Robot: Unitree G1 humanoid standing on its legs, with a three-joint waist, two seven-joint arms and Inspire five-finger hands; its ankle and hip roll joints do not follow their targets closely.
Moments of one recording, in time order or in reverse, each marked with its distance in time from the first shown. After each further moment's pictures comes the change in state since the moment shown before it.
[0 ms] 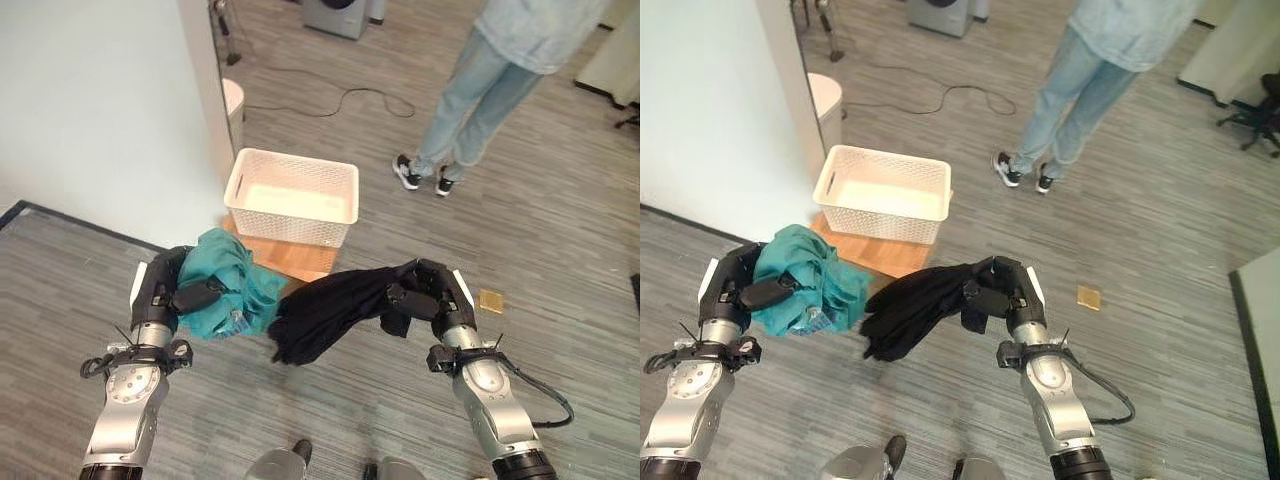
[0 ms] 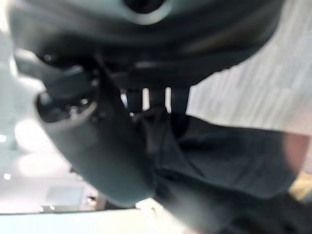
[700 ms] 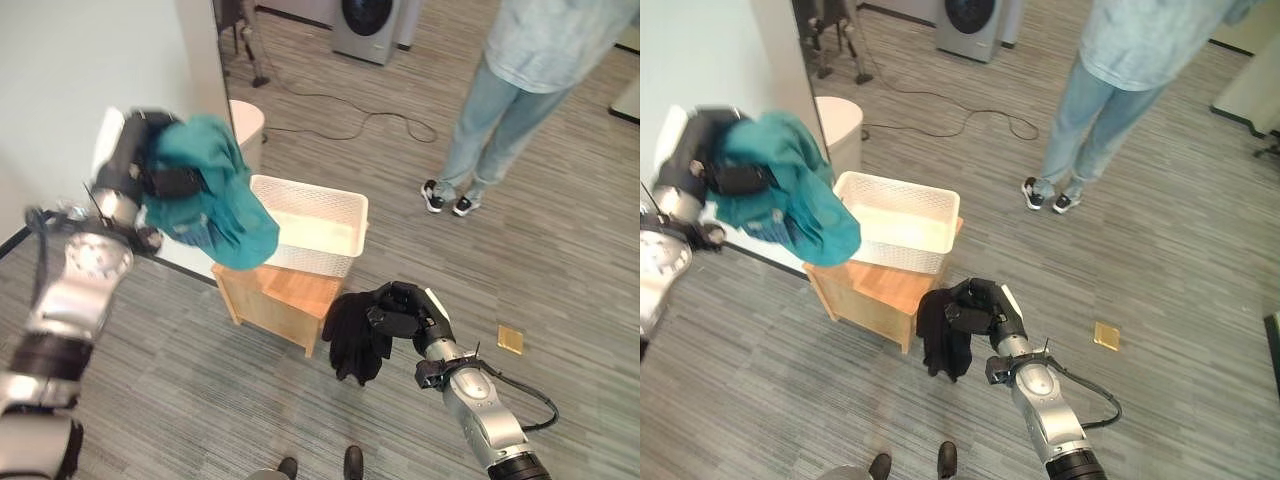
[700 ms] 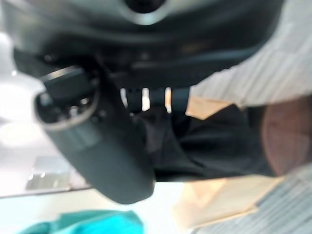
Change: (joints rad) left arm -0.793 0.548 -0.408 0.381 0.081 0.007 0.048; right arm 0.000 -0.016 0.132 0.035 0.072 0.032 0.097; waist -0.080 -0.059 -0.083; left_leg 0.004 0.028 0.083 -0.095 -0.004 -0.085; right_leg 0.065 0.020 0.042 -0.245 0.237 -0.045
